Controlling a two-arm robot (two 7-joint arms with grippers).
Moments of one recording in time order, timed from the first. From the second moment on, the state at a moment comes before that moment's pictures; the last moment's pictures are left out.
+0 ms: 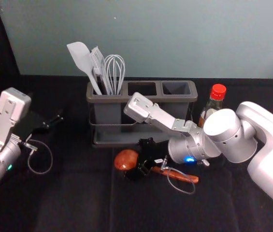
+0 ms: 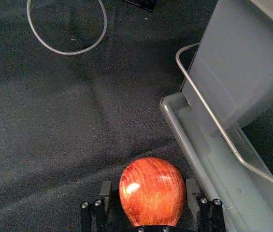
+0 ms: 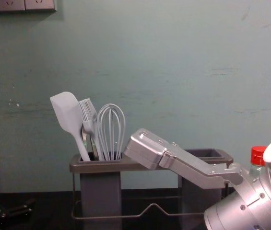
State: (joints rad) left arm -0.20 0.60 0.45 -1.41 -0.25 -0.12 0.03; right arm 0.65 0.35 -0.83 -1.27 0.13 0.50 0.72
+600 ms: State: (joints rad) left arm -0.20 0.60 0.45 -1.41 -0.25 -0.12 0.03; right arm 0.64 0.36 -0.82 -1.29 0.12 0.50 0.72
